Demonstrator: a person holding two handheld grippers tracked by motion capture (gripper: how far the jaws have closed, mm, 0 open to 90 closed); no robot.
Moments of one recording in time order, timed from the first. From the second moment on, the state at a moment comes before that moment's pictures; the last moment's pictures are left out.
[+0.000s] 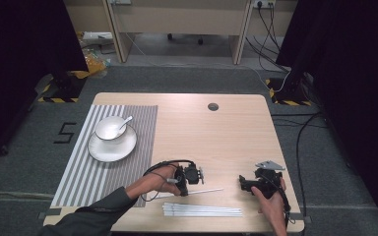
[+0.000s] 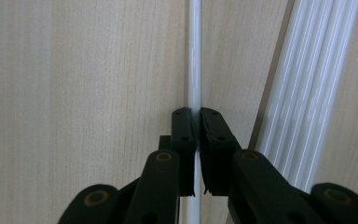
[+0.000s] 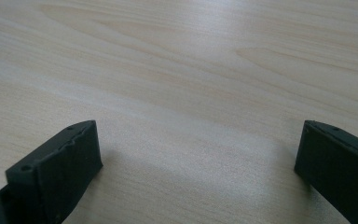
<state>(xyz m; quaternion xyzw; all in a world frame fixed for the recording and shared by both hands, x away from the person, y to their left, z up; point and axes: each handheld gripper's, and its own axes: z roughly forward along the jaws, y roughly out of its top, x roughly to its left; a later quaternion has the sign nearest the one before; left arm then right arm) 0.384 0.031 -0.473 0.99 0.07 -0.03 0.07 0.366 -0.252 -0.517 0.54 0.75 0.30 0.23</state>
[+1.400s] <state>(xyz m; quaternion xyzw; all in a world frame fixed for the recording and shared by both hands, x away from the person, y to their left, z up) 0.417 0.128 -0.433 0.99 0.15 0.03 0.07 0.366 -0.252 -0.517 0.54 0.75 0.30 0.23</state>
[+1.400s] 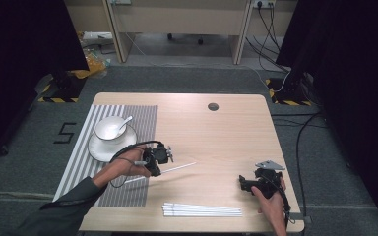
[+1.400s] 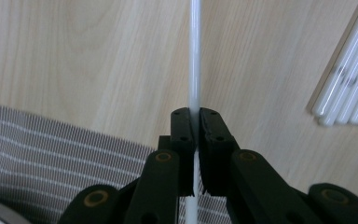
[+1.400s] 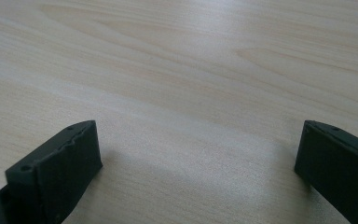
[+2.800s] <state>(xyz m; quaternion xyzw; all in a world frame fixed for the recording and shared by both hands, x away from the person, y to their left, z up) 0.441 0.241 -0.432 0.96 0.26 0.06 0.07 0.367 -0.252 -0.517 0.54 0.75 0.30 0.23</state>
